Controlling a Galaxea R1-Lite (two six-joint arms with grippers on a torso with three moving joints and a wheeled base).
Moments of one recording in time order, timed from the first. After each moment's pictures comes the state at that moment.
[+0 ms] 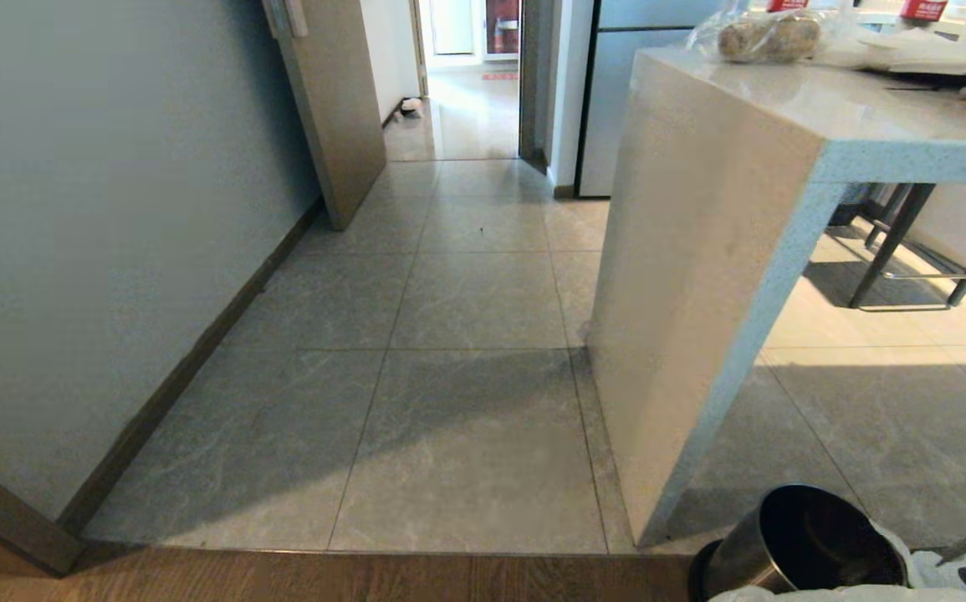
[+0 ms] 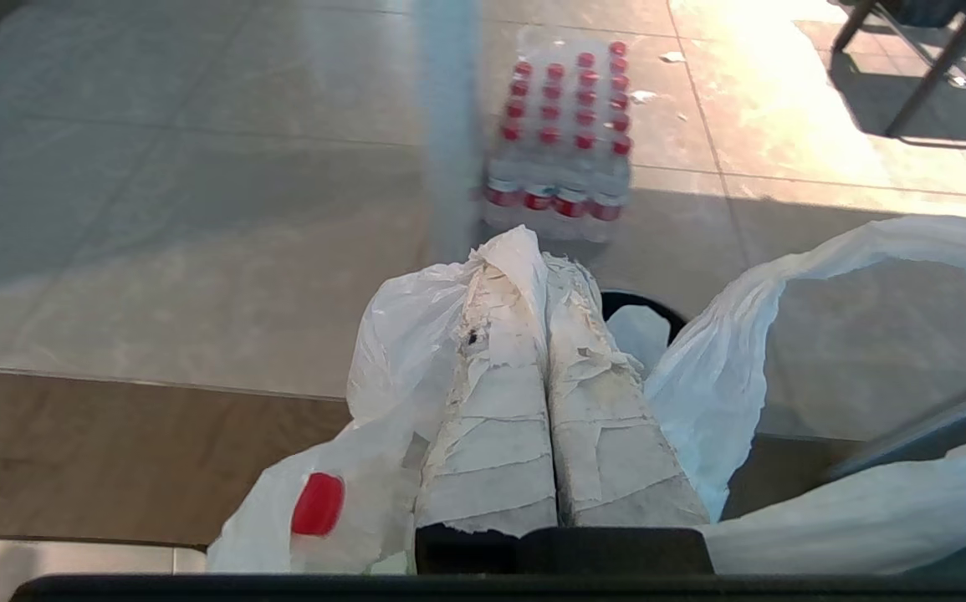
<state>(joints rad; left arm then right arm) 0.00 0.00 0.00 0.00 0.00 -0.01 0.00 0.06 0.00 0.00 0.02 -0.10</state>
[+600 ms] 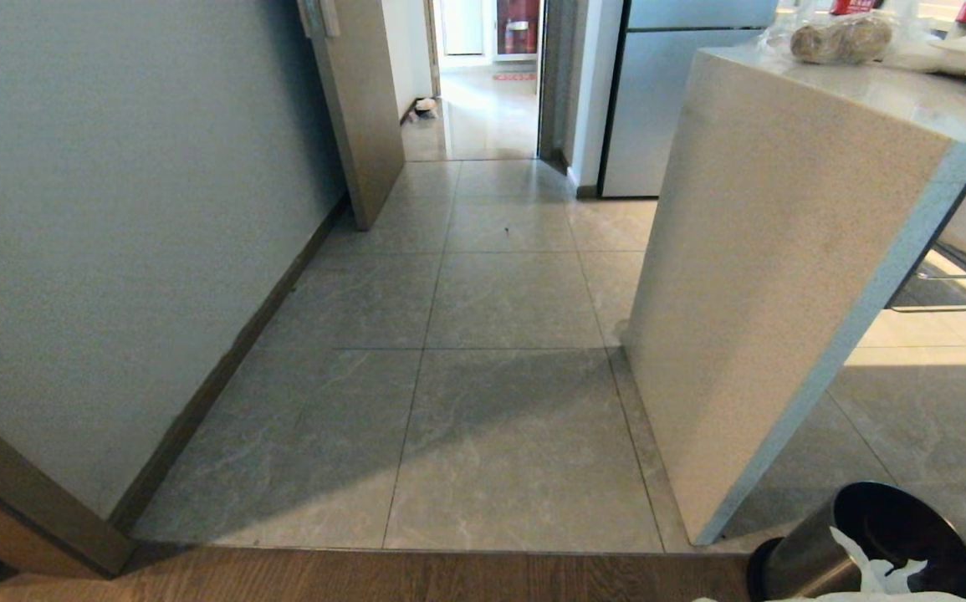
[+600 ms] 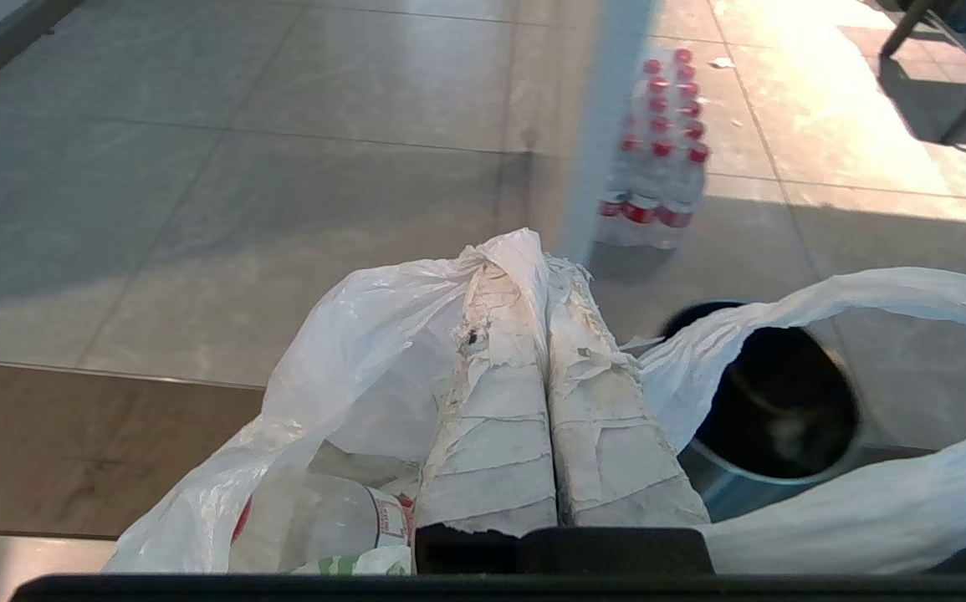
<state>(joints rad) 0.00 0.00 0.00 0.00 0.00 -0.01 0.00 0.06 0.00 0.00 0.02 -0.10</state>
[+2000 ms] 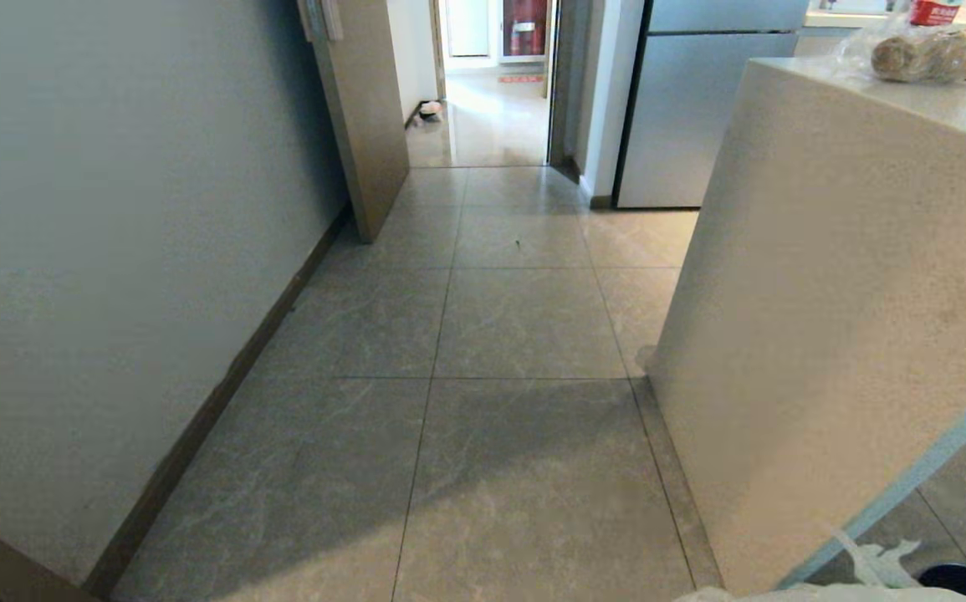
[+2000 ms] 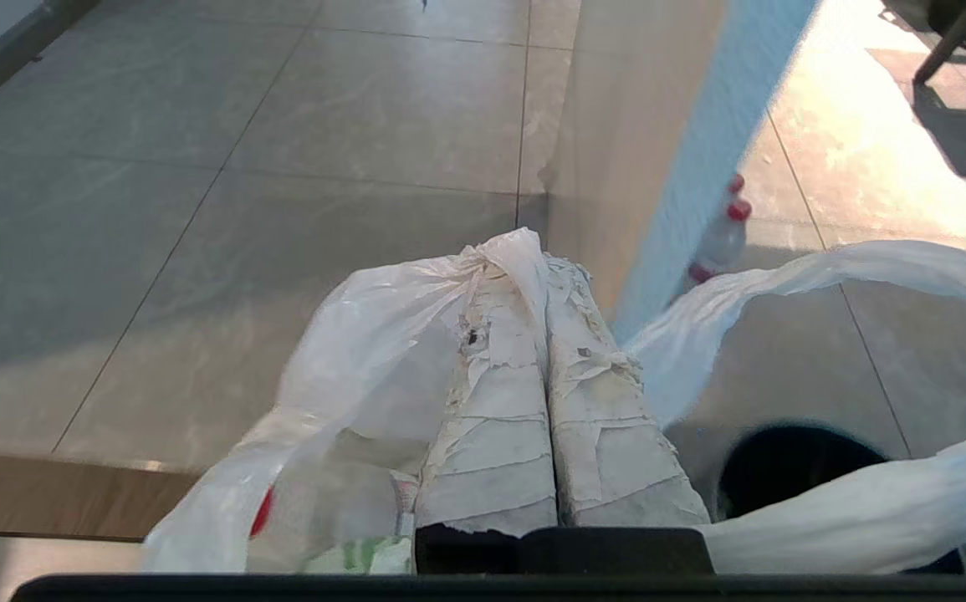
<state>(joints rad) 0.00 0.00 0.00 0.00 0.00 -0.01 0.00 0.06 0.00 0.00 0.02 -0.10</state>
